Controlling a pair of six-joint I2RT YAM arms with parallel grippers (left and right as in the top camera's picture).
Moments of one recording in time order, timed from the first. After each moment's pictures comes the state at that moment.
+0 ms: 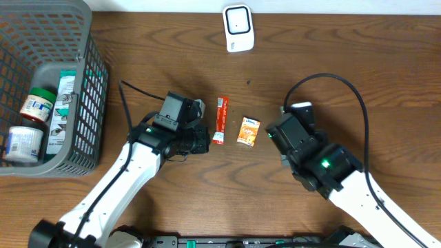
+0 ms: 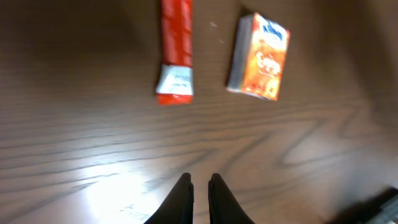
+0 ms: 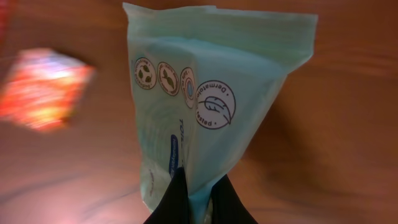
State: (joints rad) left arm -0.42 1.36 0.89 -0.63 0.32 -0.46; right arm 0.67 1.22 0.99 -0.98 0.60 0.46
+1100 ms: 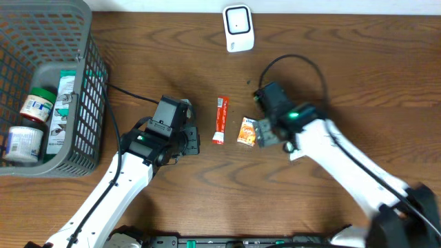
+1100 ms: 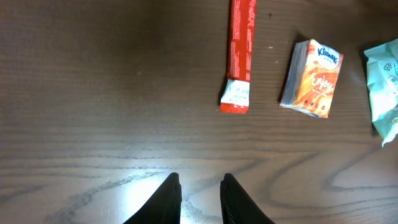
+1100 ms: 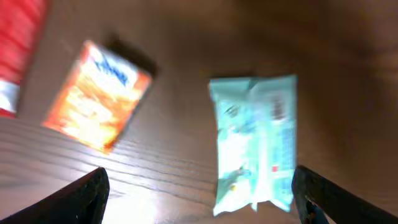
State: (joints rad) left arm -0.42 1.28 0.89 -0.72 0.12 -0.46; right arm 0.52 1.56 1.14 -0.83 0.22 0.24
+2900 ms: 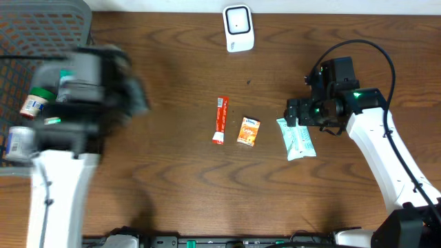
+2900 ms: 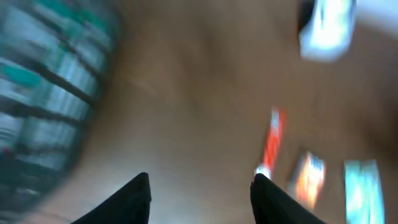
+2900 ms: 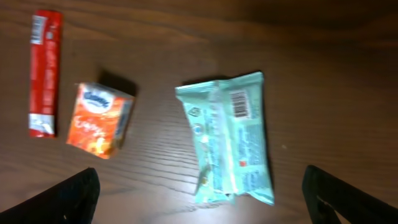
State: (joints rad) left arm -0.08 1.28 1.56 -1.18 -0.03 -0.38; right arm 0.15 1.53 1.20 -0.90 -0.13 0.17
